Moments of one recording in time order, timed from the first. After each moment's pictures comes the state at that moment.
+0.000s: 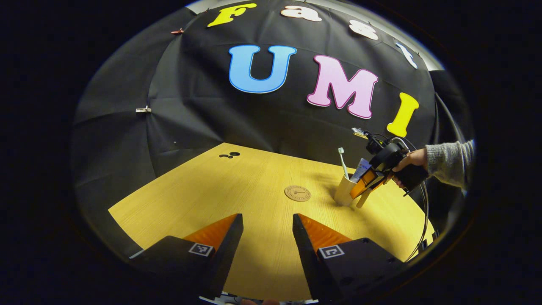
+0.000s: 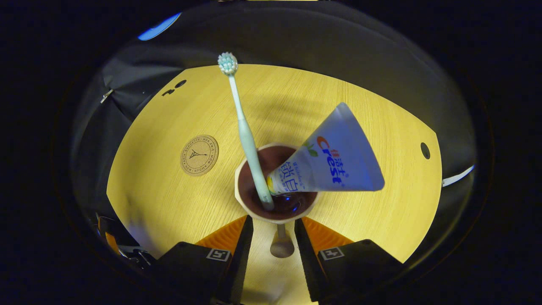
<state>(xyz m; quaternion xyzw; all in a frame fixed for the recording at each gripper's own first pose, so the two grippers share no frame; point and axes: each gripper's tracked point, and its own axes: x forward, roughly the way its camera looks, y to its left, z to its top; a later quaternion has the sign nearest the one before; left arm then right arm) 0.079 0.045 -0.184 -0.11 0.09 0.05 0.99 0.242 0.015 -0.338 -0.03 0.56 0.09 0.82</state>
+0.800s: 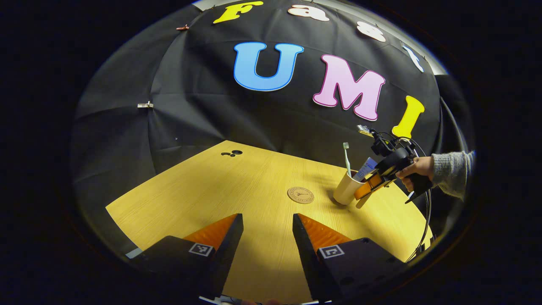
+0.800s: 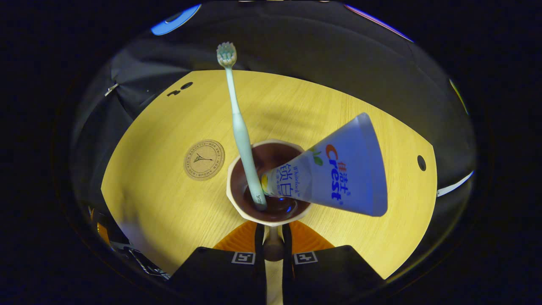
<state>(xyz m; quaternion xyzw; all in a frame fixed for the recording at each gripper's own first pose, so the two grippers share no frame) 0.091 0.052 -0.184 -0.13 0.10 0.05 0.99 0.249 0.036 -0.314 -0.05 0.52 0.11 0.84</state>
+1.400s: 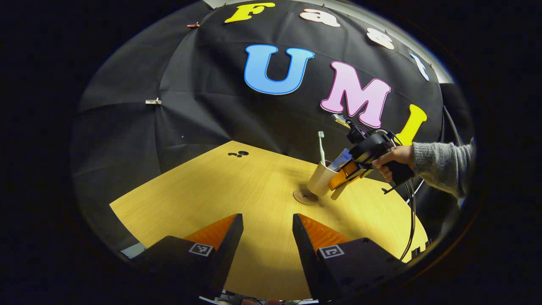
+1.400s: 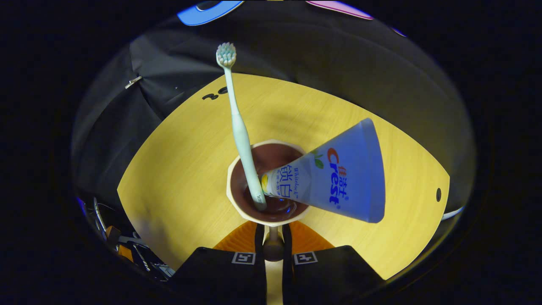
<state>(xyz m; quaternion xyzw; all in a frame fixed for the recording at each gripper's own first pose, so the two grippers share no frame) 0.069 0.079 -0.185 -0.16 0.09 0.06 0.98 0.282 0.158 -0.305 -0.06 0.52 0.19 0.83</state>
